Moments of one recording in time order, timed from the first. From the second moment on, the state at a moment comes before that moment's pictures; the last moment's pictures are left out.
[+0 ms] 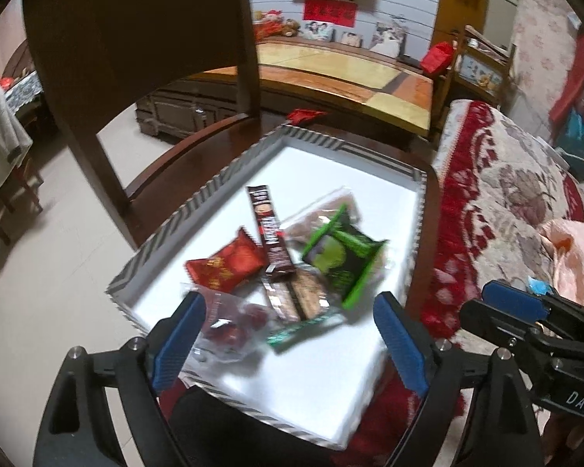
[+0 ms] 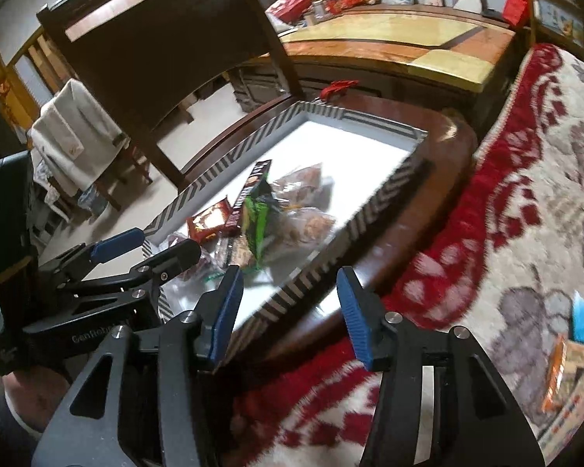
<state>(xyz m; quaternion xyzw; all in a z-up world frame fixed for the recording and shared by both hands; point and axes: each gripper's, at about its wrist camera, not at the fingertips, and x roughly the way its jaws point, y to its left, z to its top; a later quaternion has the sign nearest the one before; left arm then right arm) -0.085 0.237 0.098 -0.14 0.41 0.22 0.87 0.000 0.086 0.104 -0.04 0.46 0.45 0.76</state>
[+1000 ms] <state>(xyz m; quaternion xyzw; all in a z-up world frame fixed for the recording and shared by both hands) -0.058 0.102 0.092 -0.07 0.42 0.08 0.90 -0.024 -0.094 0.083 0.00 0.46 0.31 0.83</state>
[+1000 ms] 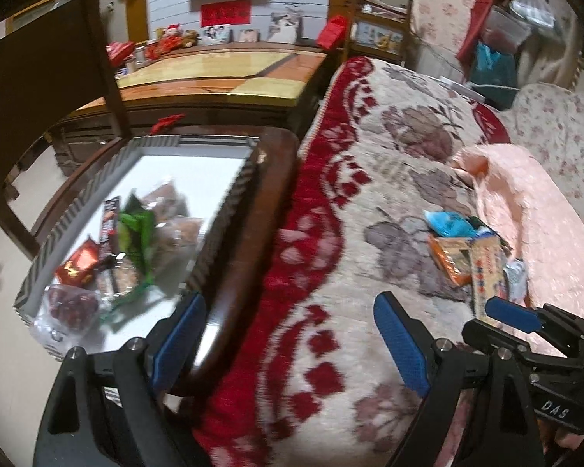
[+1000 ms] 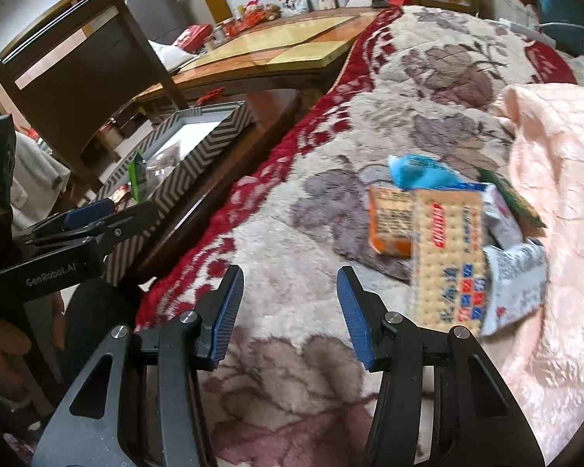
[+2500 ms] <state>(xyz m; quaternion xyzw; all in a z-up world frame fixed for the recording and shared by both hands) -0.060 0.052 0.047 -0.03 0.37 0.03 0.93 -0.048 -0.177 0.066 0.02 0.37 0.26 0.89</state>
